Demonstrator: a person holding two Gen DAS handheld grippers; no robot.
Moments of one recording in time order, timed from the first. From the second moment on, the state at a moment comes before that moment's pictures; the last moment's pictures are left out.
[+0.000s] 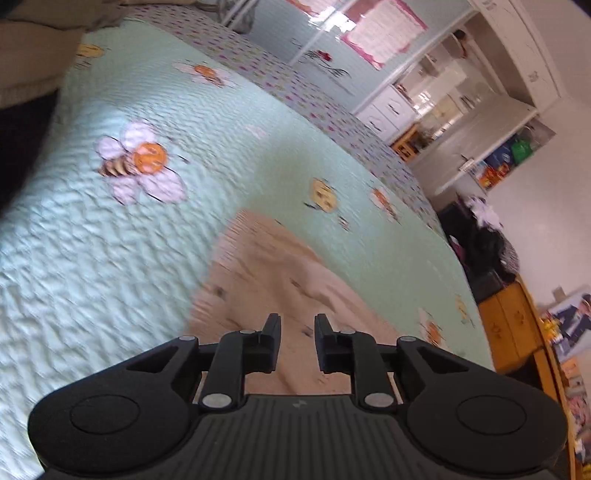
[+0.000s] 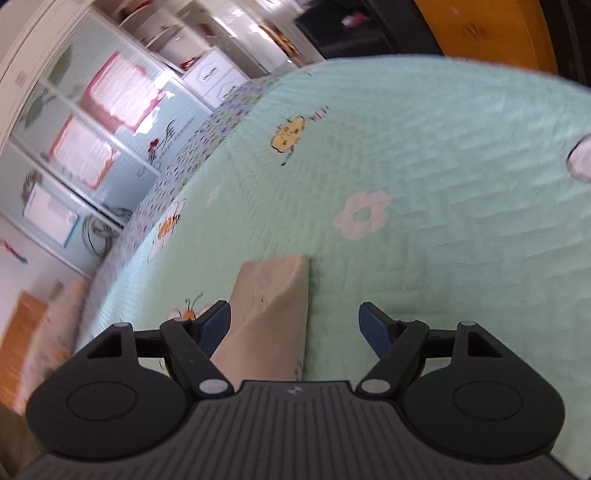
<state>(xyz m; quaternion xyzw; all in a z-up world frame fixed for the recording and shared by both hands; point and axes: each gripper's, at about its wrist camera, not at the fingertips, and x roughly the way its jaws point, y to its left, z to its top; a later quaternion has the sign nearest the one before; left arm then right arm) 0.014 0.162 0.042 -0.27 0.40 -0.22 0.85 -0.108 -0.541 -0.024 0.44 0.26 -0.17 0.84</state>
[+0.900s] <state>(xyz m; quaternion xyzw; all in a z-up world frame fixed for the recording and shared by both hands) -0.068 0.052 0.006 -0.18 0.40 -0.27 0.86 -0.162 -0.435 0.024 0.13 0.21 -0.36 0.90</state>
